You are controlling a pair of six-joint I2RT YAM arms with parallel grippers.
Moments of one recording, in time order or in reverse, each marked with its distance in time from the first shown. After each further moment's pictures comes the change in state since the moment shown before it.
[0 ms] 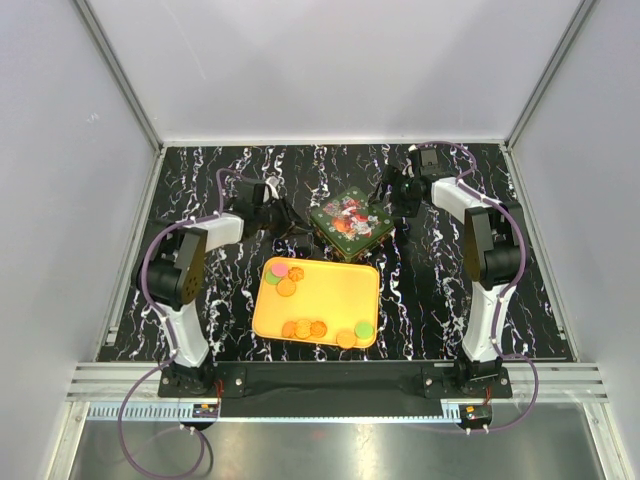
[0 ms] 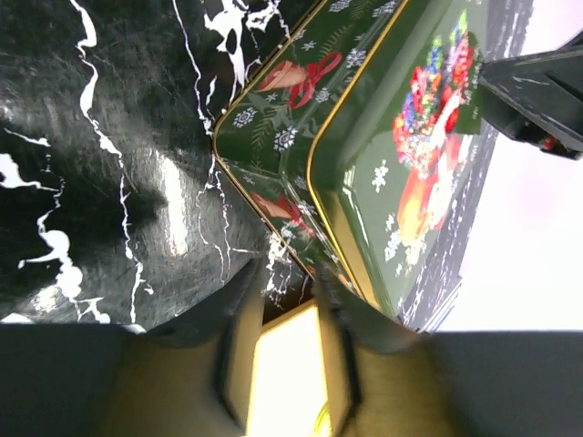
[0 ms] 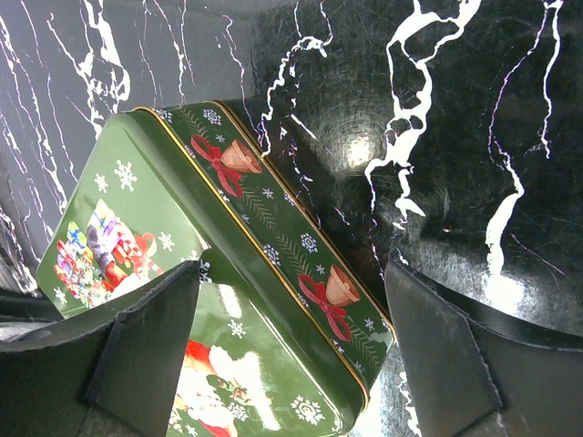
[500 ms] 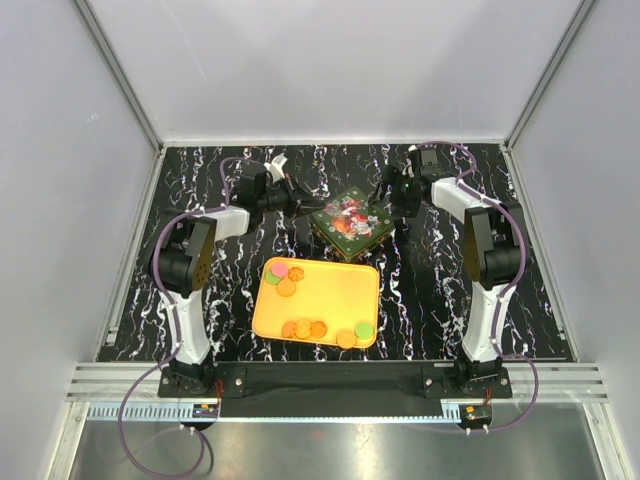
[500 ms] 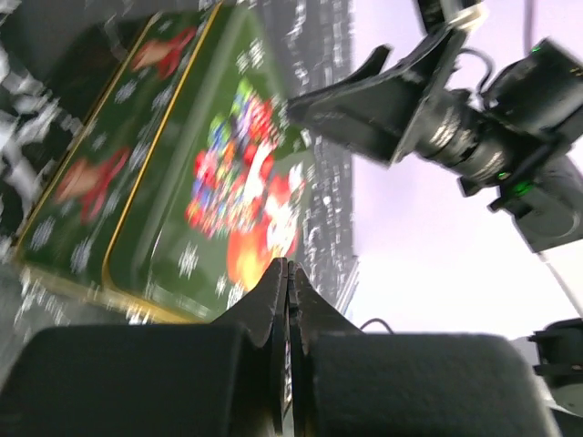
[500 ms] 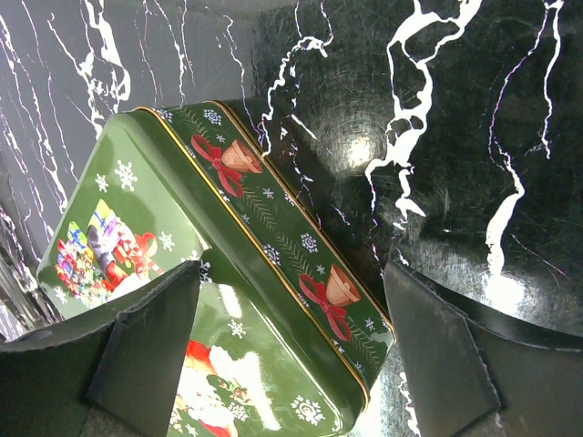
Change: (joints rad) left arm 0.011 0.100 0.102 0.324 0.232 -0.217; right arm 0.000 0.000 0.000 0.000 -0.001 0.000
